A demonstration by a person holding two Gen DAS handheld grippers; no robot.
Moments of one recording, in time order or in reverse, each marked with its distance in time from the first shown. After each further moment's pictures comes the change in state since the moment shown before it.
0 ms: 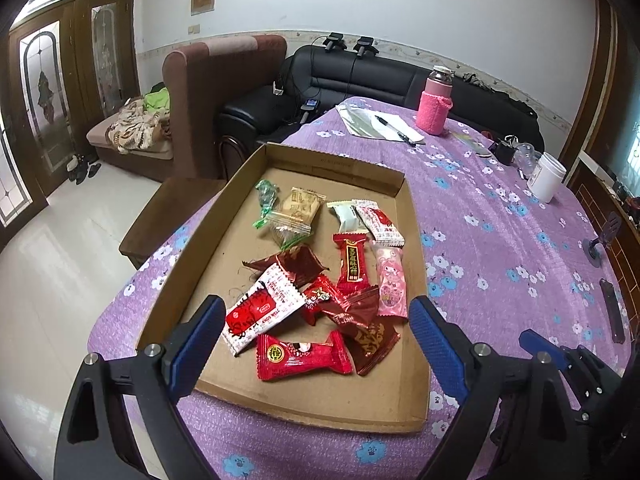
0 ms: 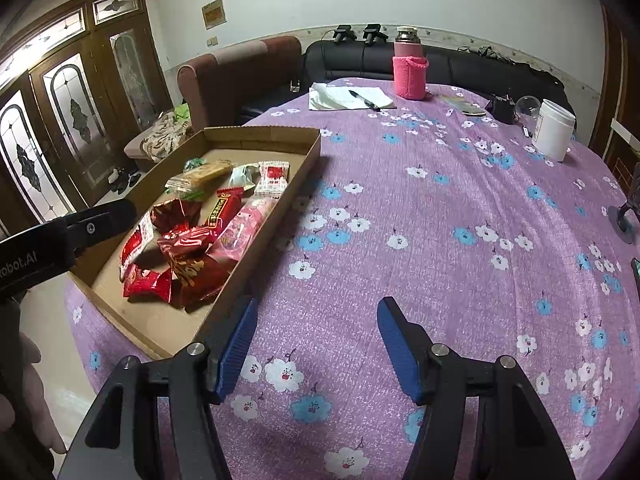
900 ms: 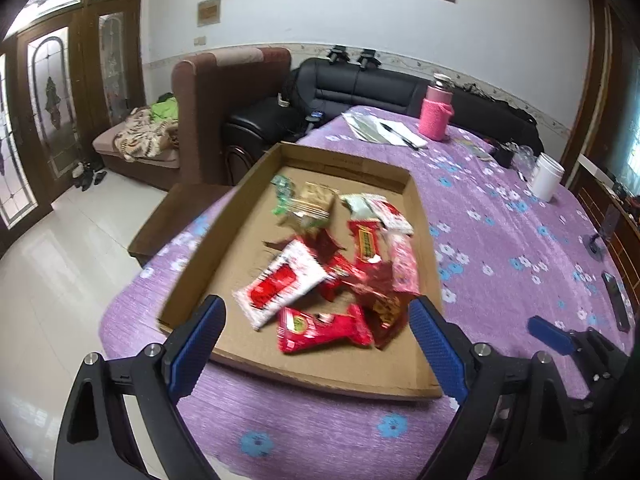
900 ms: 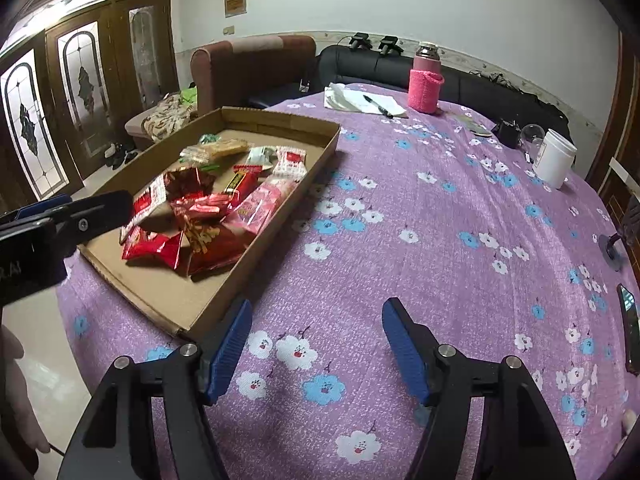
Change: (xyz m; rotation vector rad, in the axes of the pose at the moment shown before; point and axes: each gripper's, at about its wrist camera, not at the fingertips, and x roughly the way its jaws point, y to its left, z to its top) left arm -0.021 0.016 -0.028 -0.009 -0.063 0.024; right arm -0.004 0.025 -0.018 -0.116 -0.024 -0.060
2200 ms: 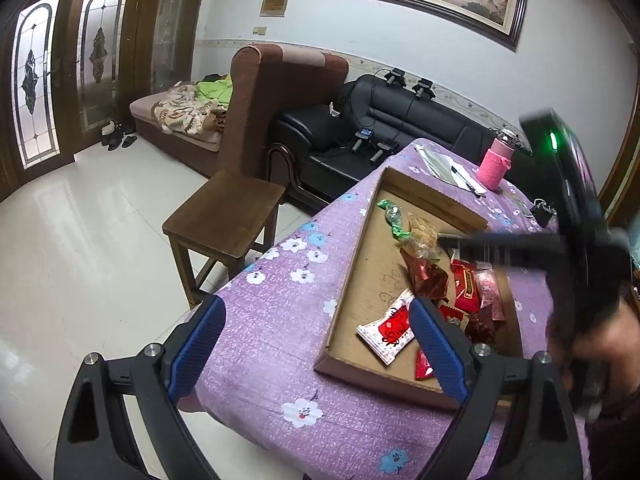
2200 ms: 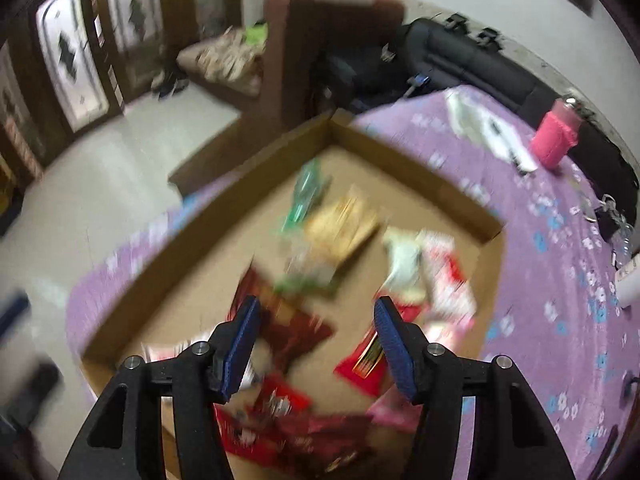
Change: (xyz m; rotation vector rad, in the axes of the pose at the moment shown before) left arm -0.004 0.122 0.000 -0.203 -0.039 0.008; right arm 0.105 0.109 0.152 -0.210 0.181 0.122
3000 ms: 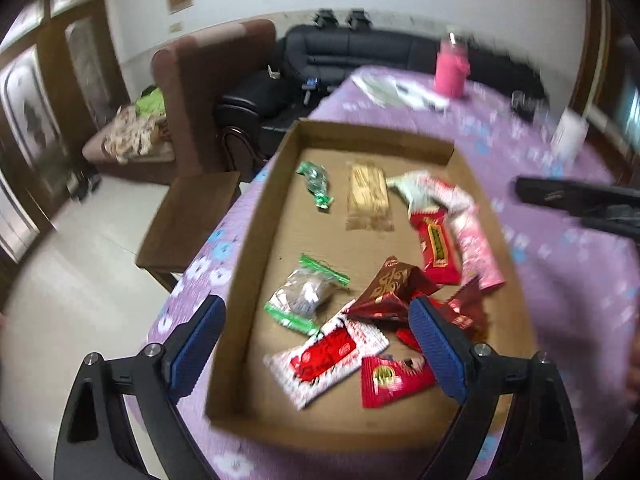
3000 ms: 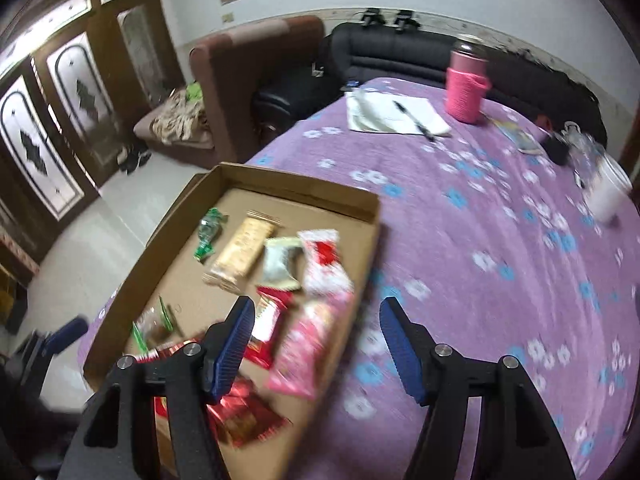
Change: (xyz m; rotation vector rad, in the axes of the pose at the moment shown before) left arm 0.073 -0.100 0.011 0.373 0.186 0.044; right arm -0.044 -0.097 -0.044 0.280 -0.084 0.002
